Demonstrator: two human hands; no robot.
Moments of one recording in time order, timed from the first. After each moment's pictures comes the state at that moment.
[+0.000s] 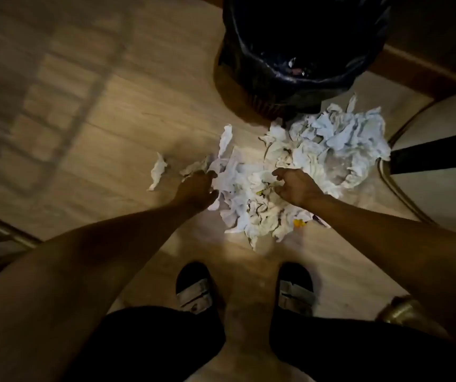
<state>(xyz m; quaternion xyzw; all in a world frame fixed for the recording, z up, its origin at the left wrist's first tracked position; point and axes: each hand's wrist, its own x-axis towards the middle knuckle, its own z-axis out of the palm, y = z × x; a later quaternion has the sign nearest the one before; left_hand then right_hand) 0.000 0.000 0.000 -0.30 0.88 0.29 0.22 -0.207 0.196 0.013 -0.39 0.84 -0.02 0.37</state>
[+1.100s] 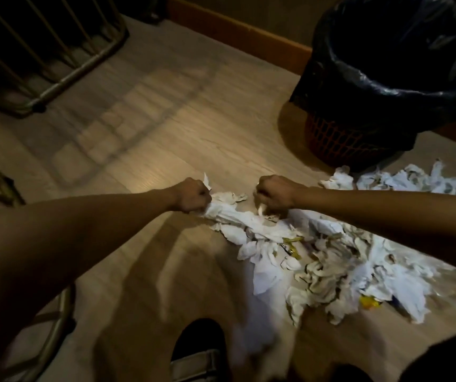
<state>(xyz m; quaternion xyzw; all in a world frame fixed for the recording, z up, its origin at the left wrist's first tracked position) 0.079 -0.097 -0.031 -0.33 0.87 0.28 0.23 -0.172 0.020 -0.113 -0.75 0.63 0.01 0.22</state>
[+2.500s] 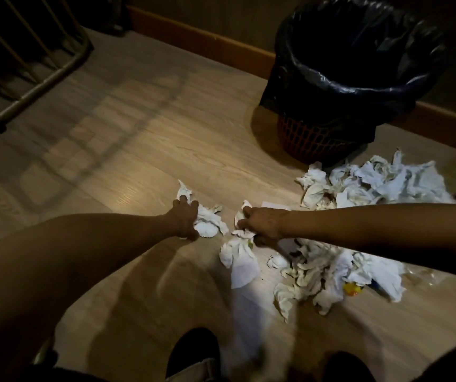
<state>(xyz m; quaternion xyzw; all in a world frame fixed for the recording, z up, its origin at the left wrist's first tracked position) 0.065 -0.074 -0.102 -0.33 0.87 0.08 0.35 -0.135 0.082 -0.106 -0.75 0.58 0.17 0.26</state>
